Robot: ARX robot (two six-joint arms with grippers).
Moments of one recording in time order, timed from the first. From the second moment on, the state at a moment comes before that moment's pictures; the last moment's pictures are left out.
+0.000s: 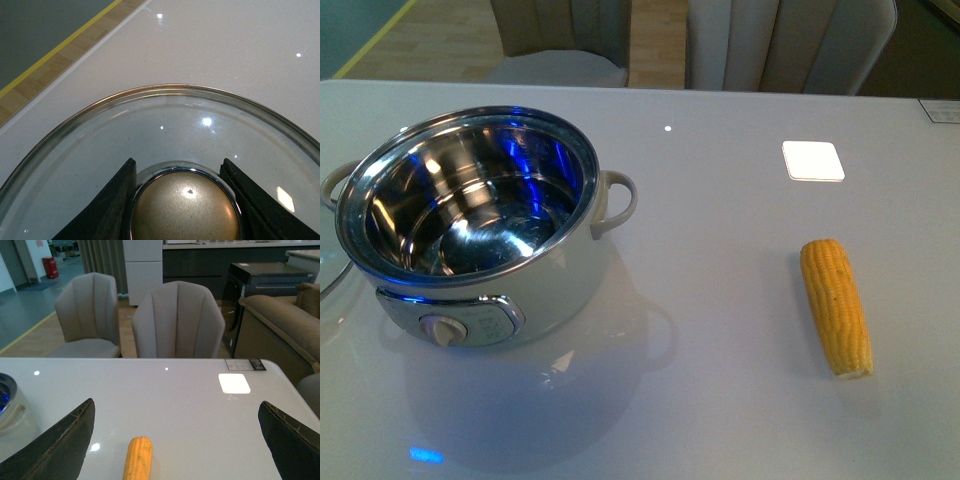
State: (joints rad) left arm 0.41 2.56 0.98 1.12 -0.08 0.01; right arm 0.00 0.00 0.02 0.00 0.00 0.00
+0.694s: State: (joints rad) left arm 0.40 2.41 0.79 1.15 -0.10 -0.08; right arm 0.00 0.00 0.02 0.00 0.00 0.00
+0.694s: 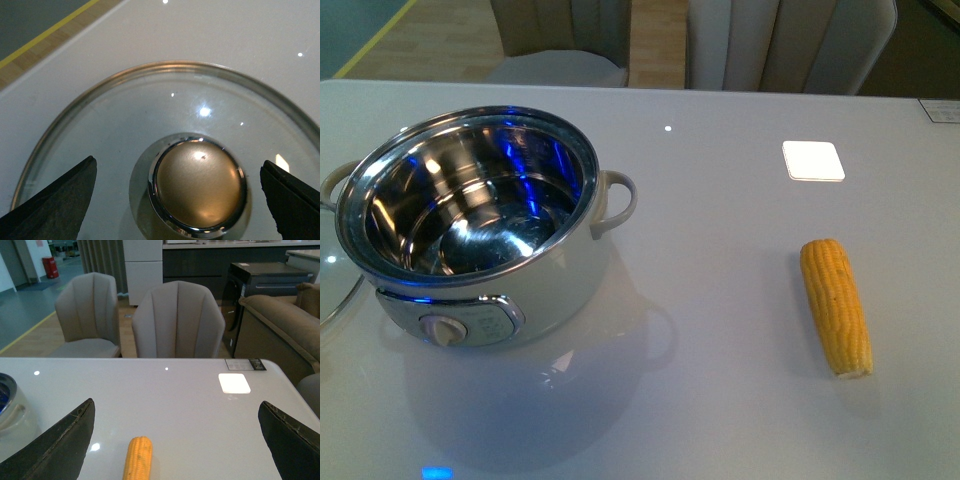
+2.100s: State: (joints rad) left arm 0.10 0.89 0.04 0.83 0.09 -0.01; right arm 0.00 0.00 0.02 0.00 0.00 0.00
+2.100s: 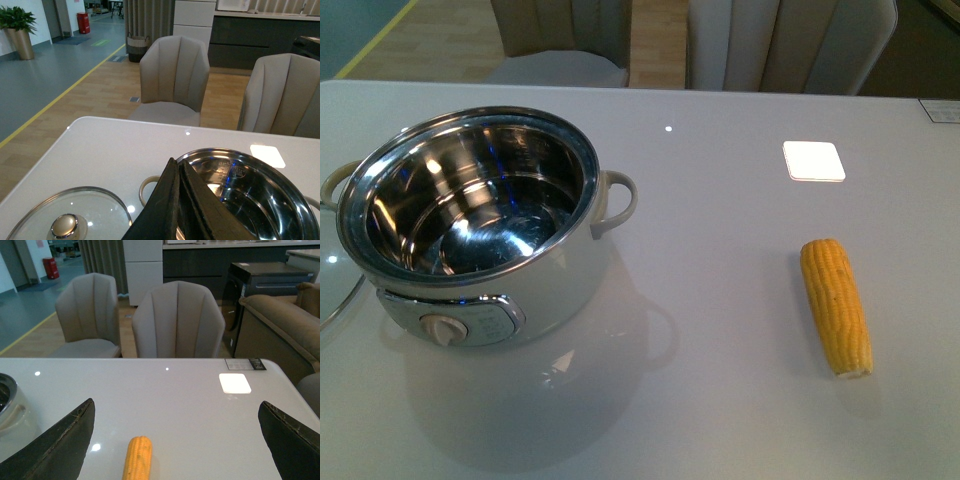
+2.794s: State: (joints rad) left arm 0.00 0.40 0.01 0.39 0.00 -0.01; right arm 0.00 0.00 0.02 0.00 0.00 0.00
